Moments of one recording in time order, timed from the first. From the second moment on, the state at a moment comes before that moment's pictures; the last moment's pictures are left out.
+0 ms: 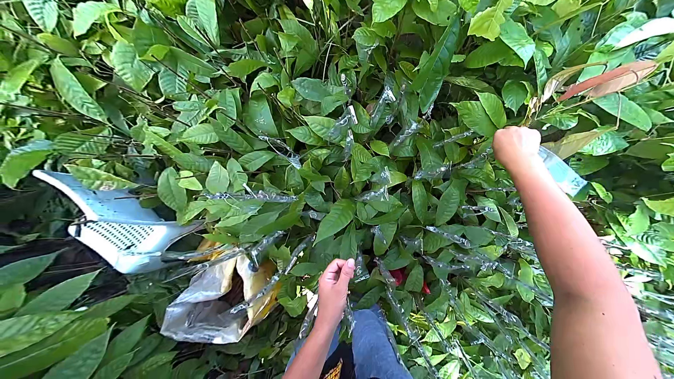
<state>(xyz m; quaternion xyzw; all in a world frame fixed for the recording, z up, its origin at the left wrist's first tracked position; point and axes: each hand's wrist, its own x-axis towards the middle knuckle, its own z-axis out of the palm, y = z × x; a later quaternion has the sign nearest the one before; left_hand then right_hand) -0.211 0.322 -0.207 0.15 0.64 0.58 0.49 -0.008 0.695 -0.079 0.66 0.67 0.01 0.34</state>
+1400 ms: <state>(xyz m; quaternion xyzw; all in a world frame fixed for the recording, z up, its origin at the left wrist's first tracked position) -0.252 0.196 -0.201 0.14 0.67 0.56 0.47 0.024 0.560 -0.166 0.61 0.78 -0.15 0.00</state>
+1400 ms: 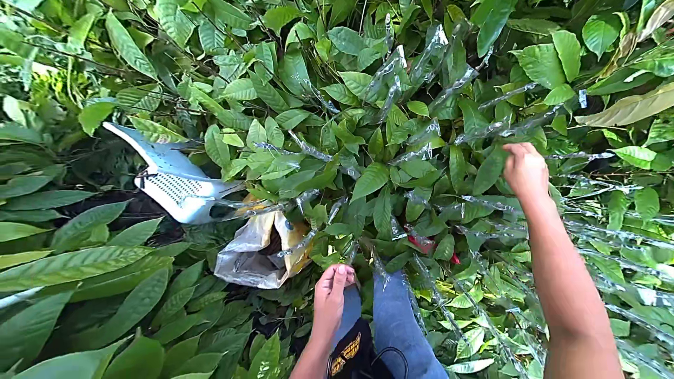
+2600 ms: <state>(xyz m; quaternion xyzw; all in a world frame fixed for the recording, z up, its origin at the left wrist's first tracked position) -0.103 0.263 -0.245 0.54 0.60 0.23 0.54 0.061 0.295 -0.251 0.55 0.62 -0.55 -0.13</state>
